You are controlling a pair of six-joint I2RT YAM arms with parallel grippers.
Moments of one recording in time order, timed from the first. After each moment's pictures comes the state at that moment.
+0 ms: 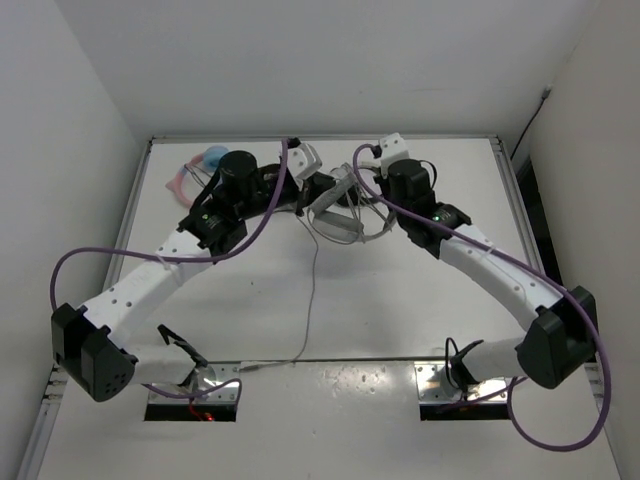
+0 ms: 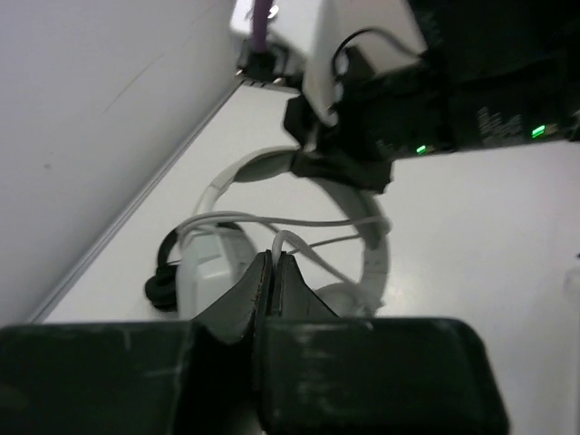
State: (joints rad) left arm -0.61 1.26 1.19 0.06 0.45 0.16; right arm 0.54 1.38 1.09 -0.16 0.49 -0.12
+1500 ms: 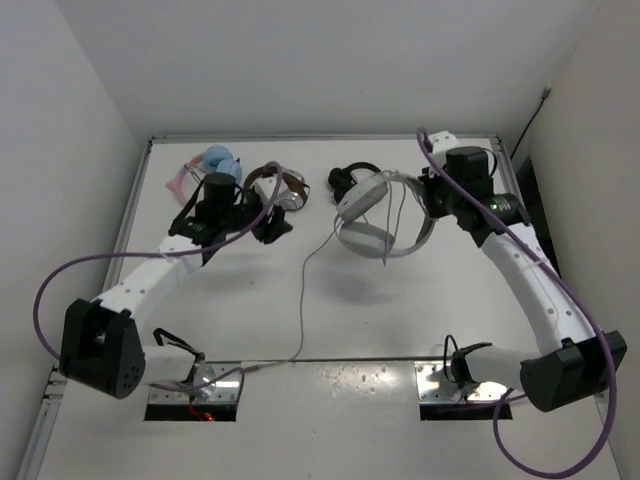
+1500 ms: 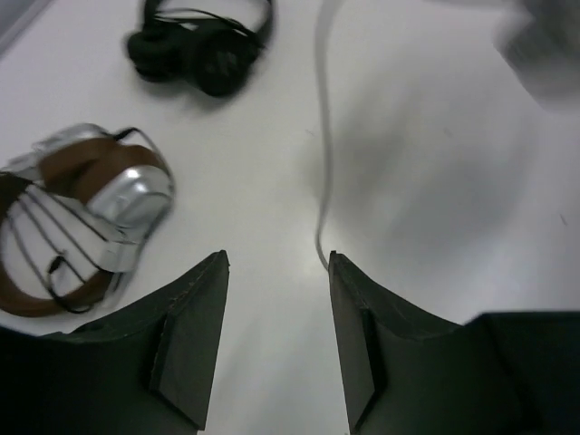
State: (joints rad) left arm -0.32 1.32 0.95 -0.06 0.55 0.31; right arm 0.29 1.23 1.19 -0.64 0.08 -0.10
